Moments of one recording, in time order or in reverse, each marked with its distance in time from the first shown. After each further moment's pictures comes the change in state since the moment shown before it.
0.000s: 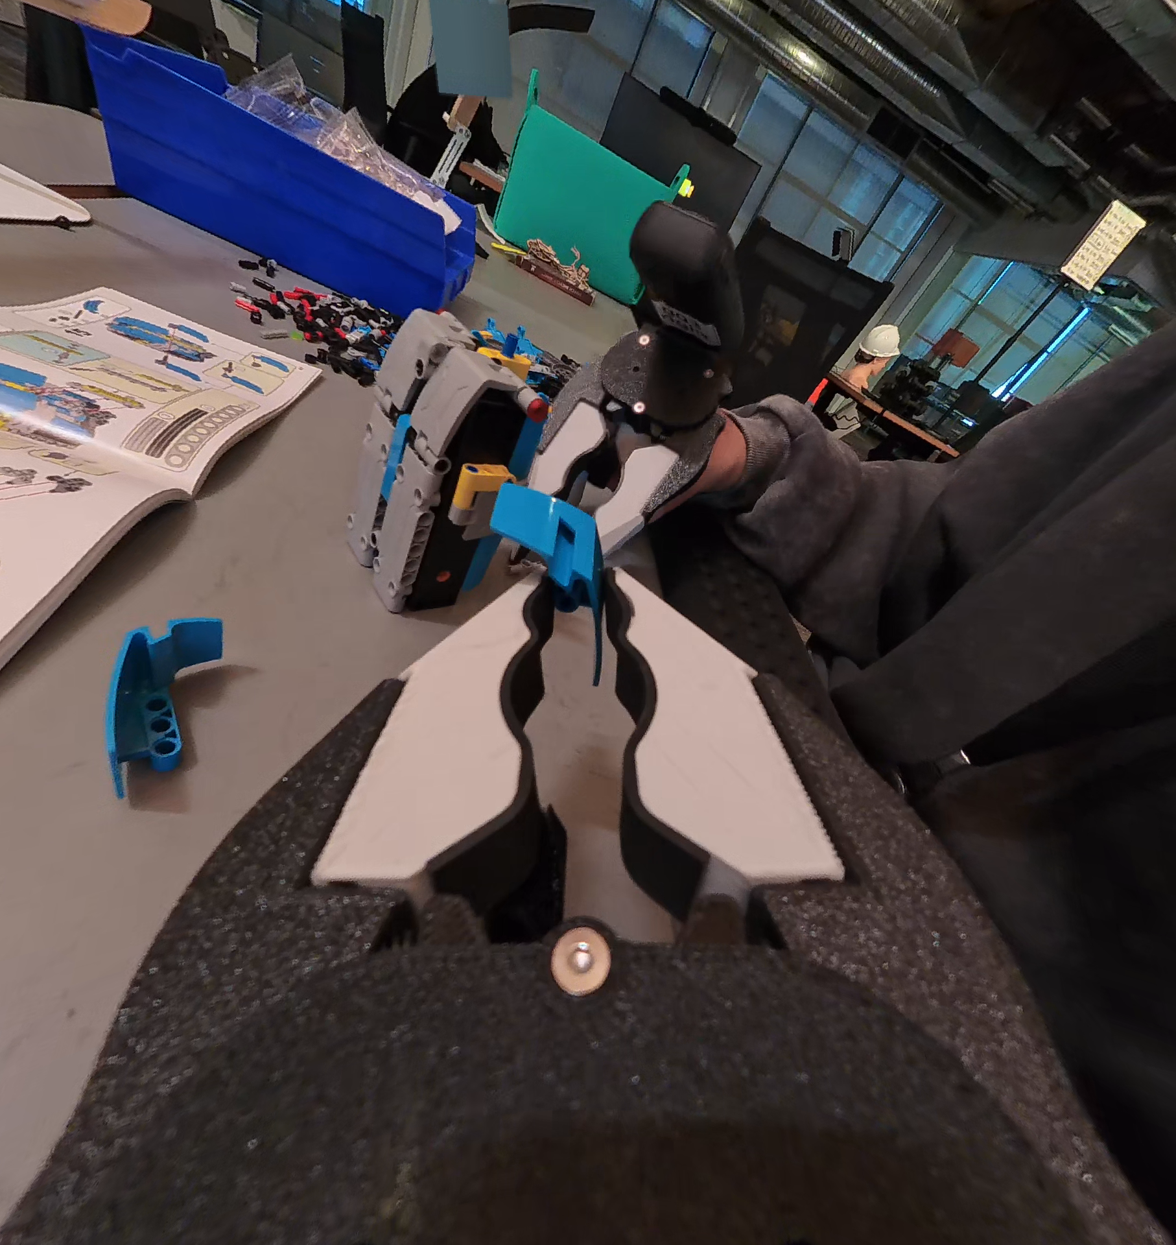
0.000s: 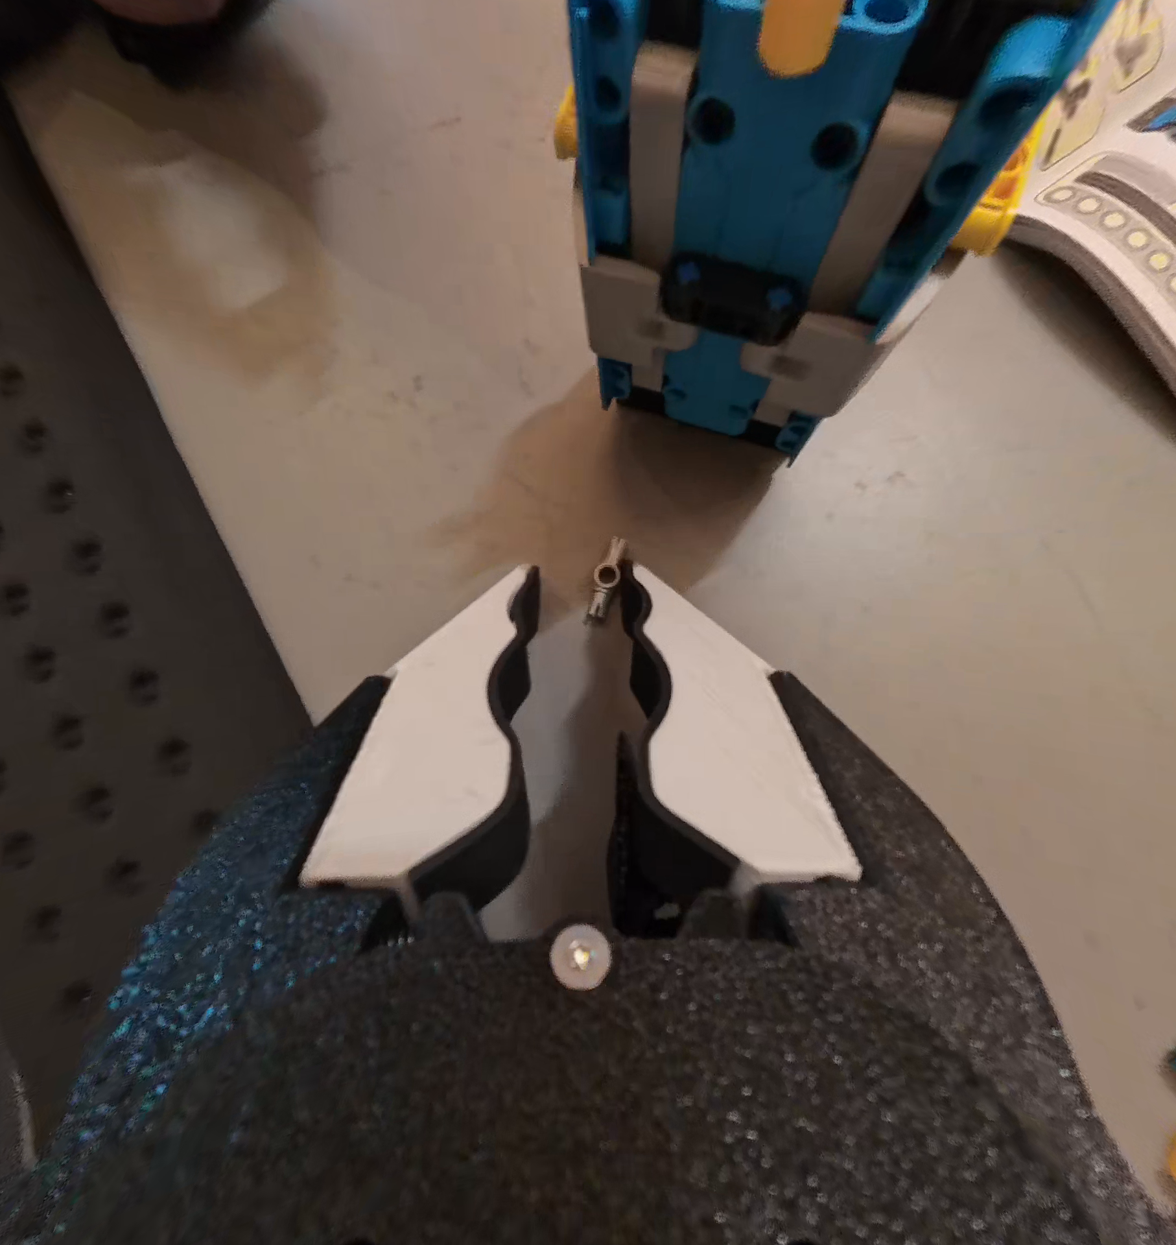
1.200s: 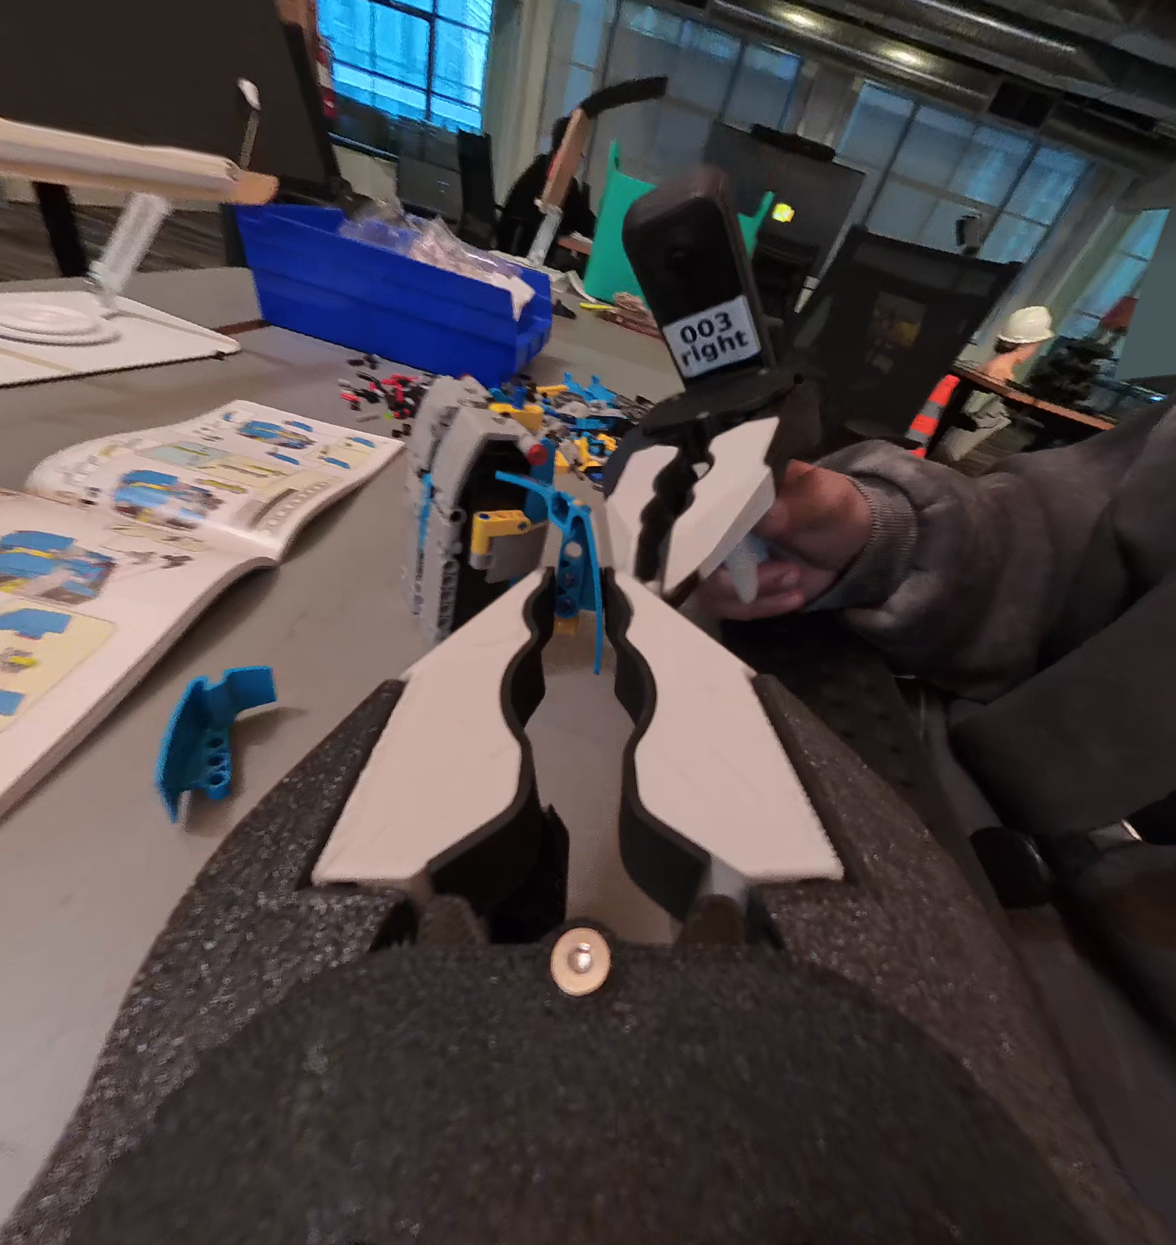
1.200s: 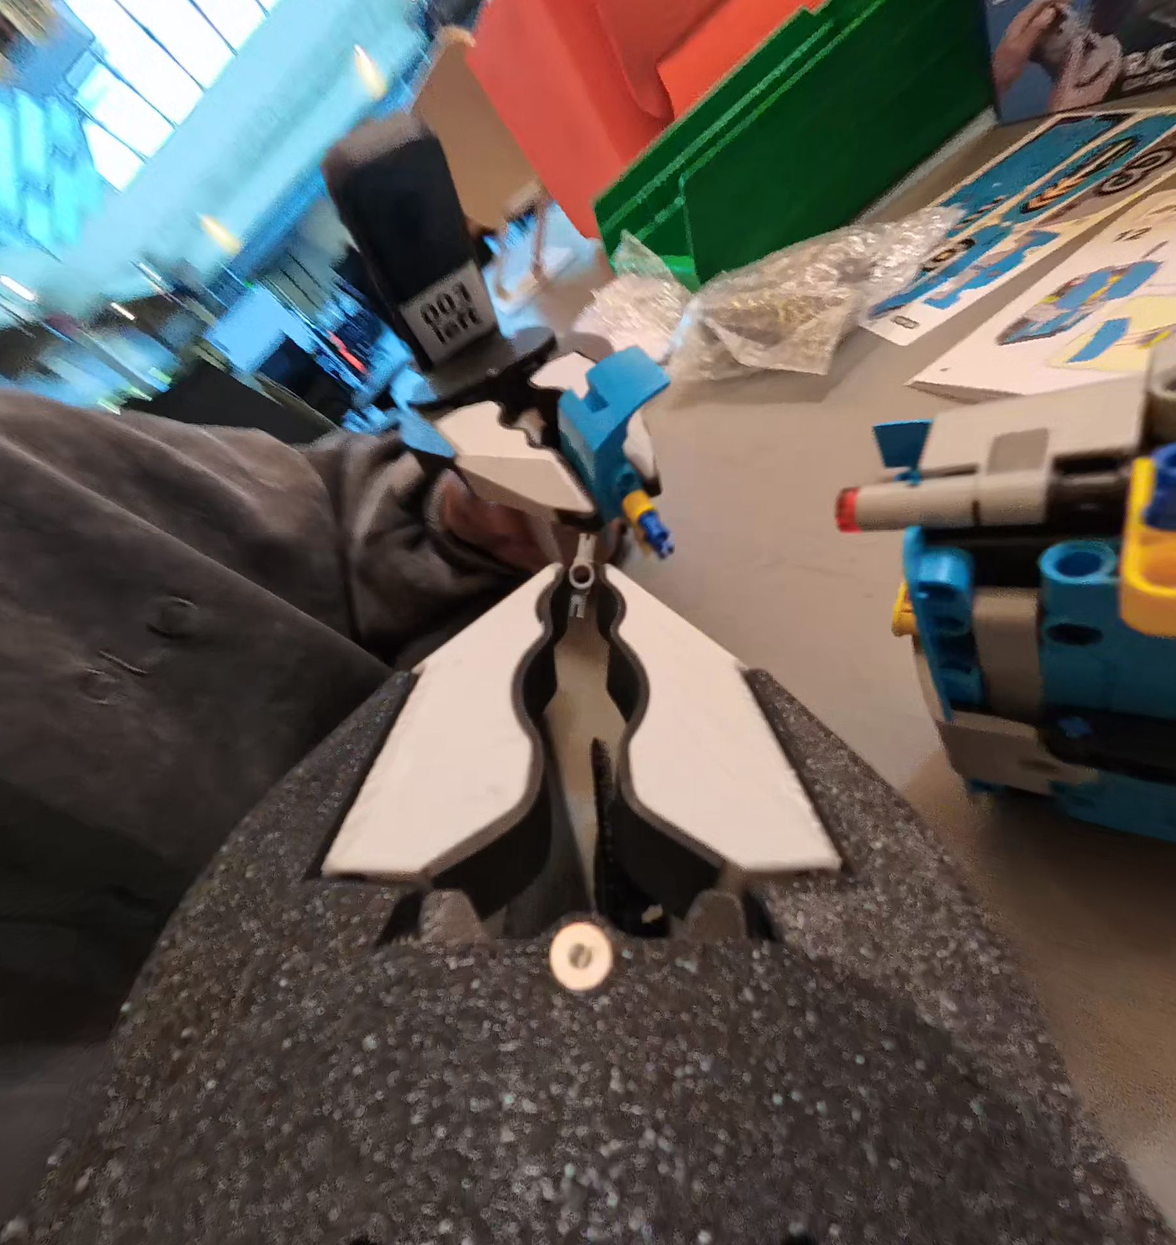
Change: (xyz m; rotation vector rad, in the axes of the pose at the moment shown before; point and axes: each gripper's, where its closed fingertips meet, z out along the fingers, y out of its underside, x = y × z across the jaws) left arm 0.008 -0.008 0.006 0.068 -0.165 0.163; right arm -0.080 -0.121 -0.010 0.540 -0.464 0.326
